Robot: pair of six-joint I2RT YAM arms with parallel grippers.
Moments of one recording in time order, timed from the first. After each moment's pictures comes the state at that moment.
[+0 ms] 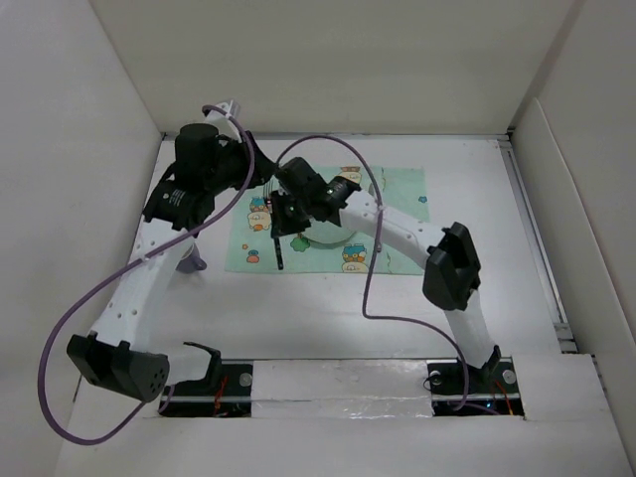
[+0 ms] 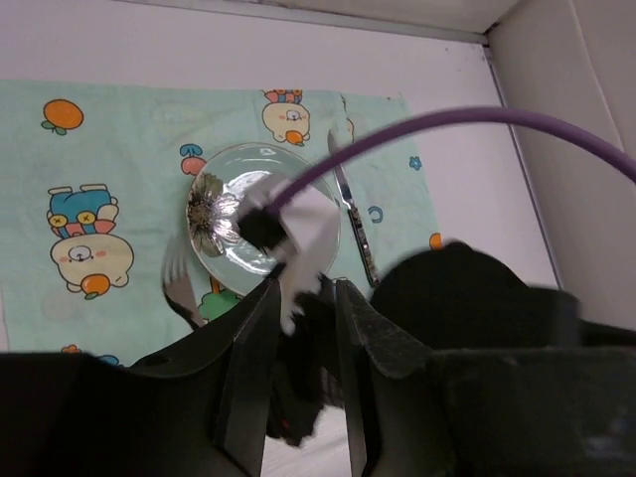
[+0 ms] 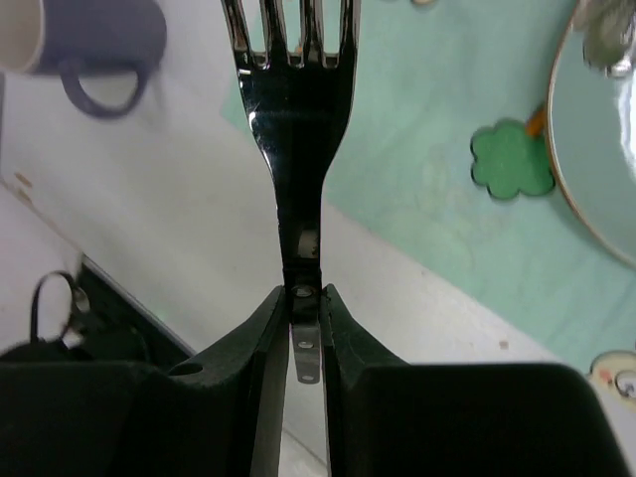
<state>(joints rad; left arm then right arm) -0.31 1.27 1.43 -0.56 0.22 -0.44 0.90 2.04 1.89 -0.69 -0.11 0.56</state>
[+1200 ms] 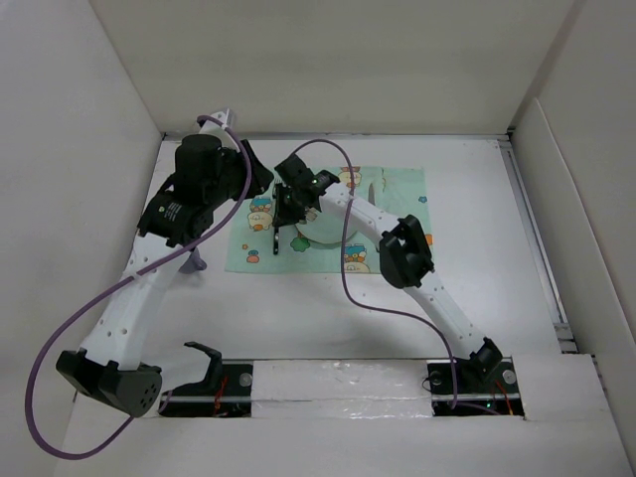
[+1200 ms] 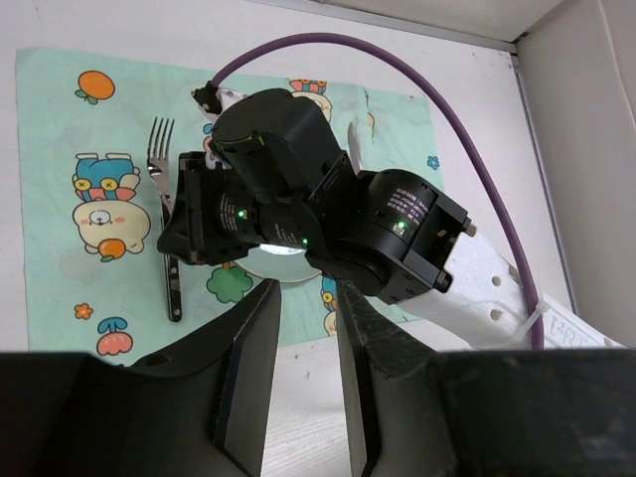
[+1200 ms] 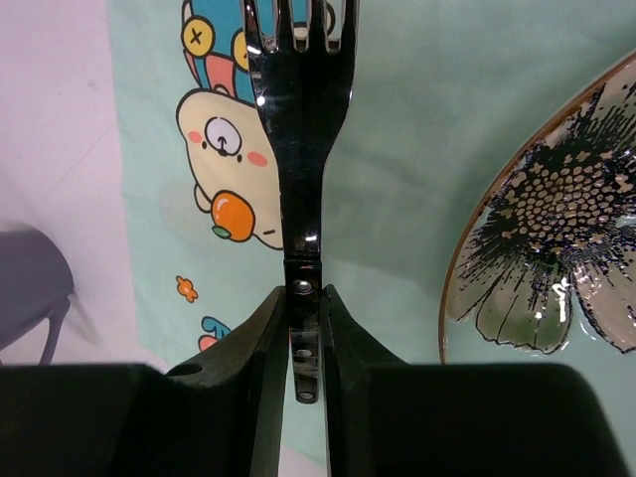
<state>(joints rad) -0.38 1.18 1.42 -0.65 0.05 -0.49 0.77 2.63 2.48 -0.77 -0.13 0.72</state>
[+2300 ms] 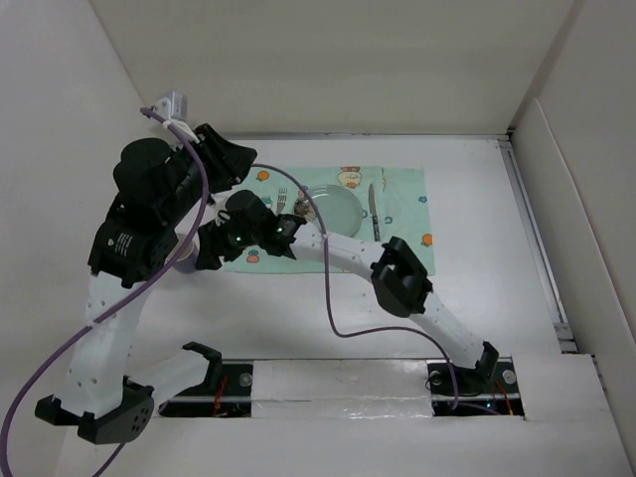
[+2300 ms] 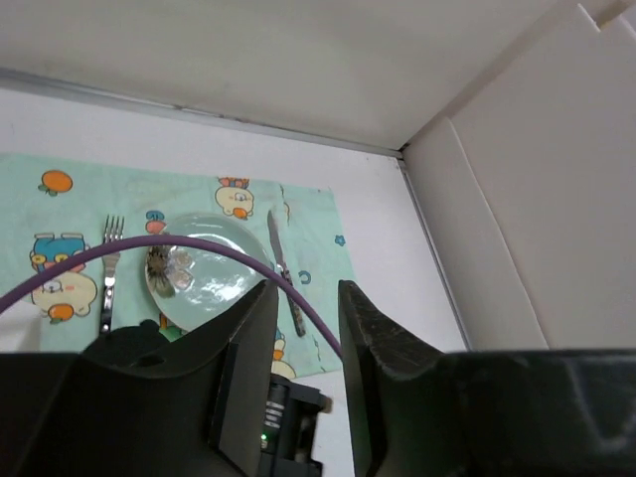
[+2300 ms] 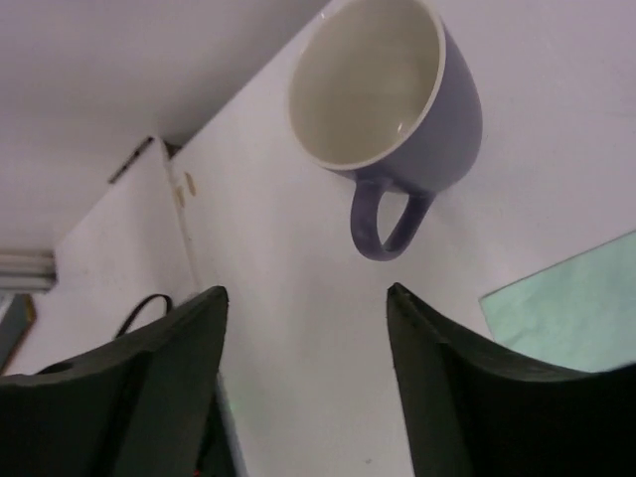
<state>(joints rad) -0.38 1.07 1.61 -0.66 0.05 -0.58 1.04 2.40 2.17 -0.19 -0.37 0.49</state>
